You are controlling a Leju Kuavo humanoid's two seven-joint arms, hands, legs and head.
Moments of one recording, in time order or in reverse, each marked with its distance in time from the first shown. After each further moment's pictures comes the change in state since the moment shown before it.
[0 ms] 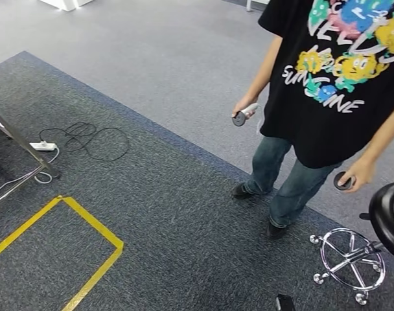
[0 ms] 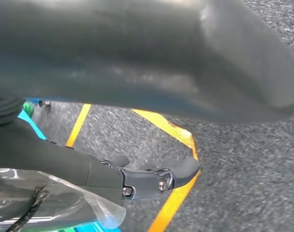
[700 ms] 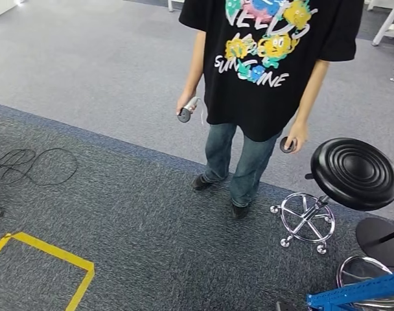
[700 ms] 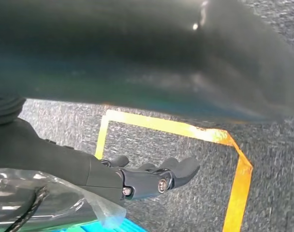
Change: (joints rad) left arm 0.002 -0.012 0.003 0.000 -0.047 -0.008 0.000; right arm 0.006 -0.003 -0.041 -0.004 0.000 -0.014 0.010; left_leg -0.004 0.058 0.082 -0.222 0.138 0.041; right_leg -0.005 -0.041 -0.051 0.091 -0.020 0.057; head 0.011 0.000
